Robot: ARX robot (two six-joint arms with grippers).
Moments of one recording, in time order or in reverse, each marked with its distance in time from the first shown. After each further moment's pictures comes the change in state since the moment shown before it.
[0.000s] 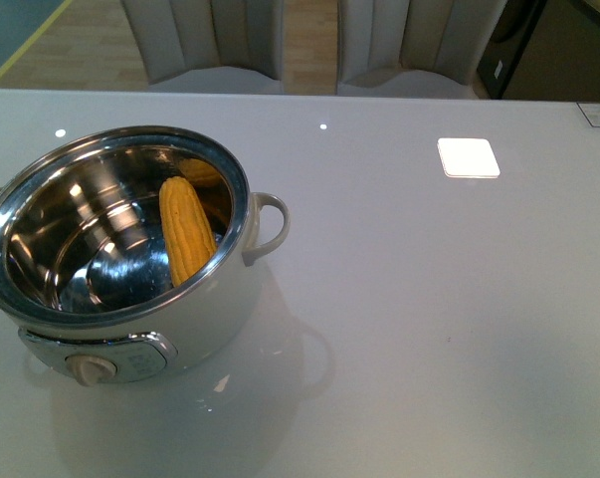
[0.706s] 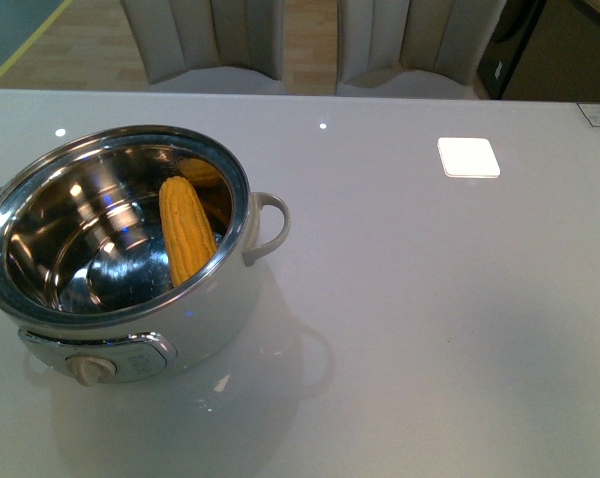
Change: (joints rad) left arm 0.000 0.000 0.000 0.000 0.000 0.000; right arm 0.001 0.356 0.072 0.256 0.002 0.000
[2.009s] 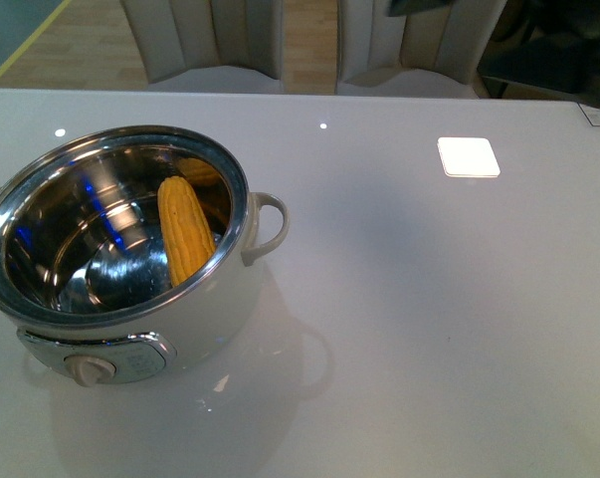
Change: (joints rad) left arm 0.000 0.000 0.000 0.000 0.000 0.000; right arm 0.319 0.904 0.809 -0.468 -0.106 0.447
